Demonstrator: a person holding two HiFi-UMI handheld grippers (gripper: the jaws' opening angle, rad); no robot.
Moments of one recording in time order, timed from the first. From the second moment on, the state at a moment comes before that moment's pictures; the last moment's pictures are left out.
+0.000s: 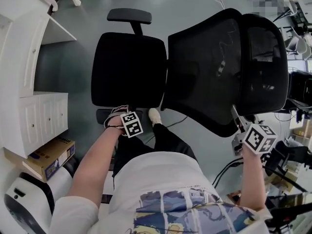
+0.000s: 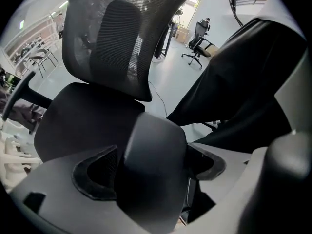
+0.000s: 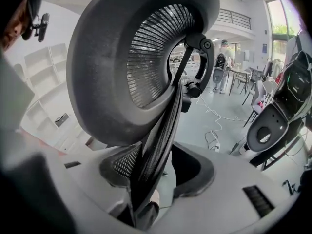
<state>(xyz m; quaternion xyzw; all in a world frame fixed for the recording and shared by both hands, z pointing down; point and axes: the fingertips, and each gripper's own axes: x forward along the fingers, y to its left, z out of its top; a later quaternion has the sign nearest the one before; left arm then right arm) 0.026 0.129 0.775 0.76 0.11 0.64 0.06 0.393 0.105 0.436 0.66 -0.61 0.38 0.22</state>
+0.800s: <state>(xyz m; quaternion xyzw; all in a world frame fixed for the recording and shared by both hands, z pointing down) -0.022 0.088 0.767 0.76 0.12 0.64 0.05 0.350 0.089 0.430 0.68 -0.58 0.40 0.19</state>
